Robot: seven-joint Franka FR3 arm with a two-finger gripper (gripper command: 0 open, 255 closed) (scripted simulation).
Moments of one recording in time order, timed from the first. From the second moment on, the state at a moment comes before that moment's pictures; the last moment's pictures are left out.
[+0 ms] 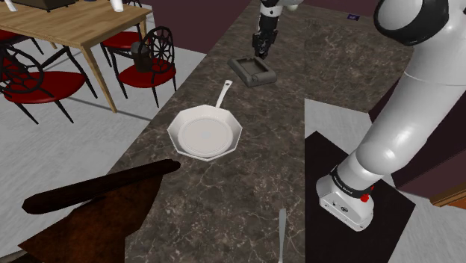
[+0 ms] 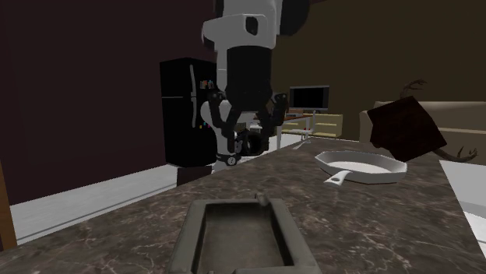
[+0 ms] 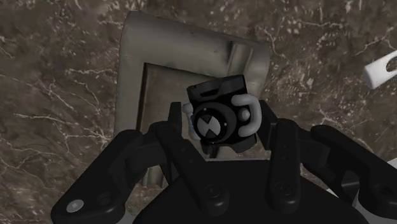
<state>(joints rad) -0.07 0.24 -0.09 -1.67 0.02 1.91 -0.19</state>
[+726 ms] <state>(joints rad) -0.12 0.53 -0.10 -1.29 0.05 1.82 -0.23</state>
